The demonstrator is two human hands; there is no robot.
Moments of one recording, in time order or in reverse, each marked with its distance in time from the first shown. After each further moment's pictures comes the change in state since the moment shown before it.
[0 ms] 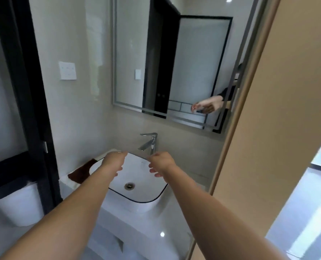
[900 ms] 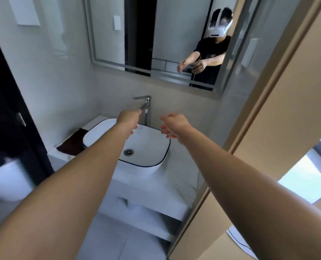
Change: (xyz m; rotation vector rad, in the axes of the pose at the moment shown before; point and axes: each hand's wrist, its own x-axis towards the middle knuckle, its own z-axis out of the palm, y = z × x) left_hand 0.051 0.025 0.013 -0.011 -0.227 0.122; right_hand 0.027 -0.012 0.016 0.062 0.245 0.093
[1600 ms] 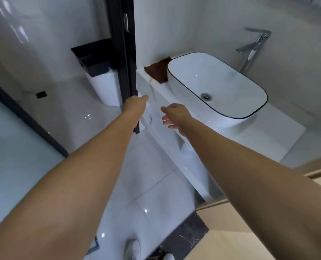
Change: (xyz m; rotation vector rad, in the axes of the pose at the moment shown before) left_hand -0.075 -0.245 -0.115 -0.034 0.504 -0.381; right_hand -0.041 0.124 0.234 -0.157 -0.623 -0.041
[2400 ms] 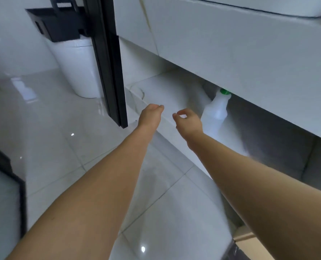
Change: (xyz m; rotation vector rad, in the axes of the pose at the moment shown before) left_hand 0.230 -0.357 0.213 -0.118 -0.132 0.233; right_hand 0.244 0.373 0.160 0.039 0.361 -0.137
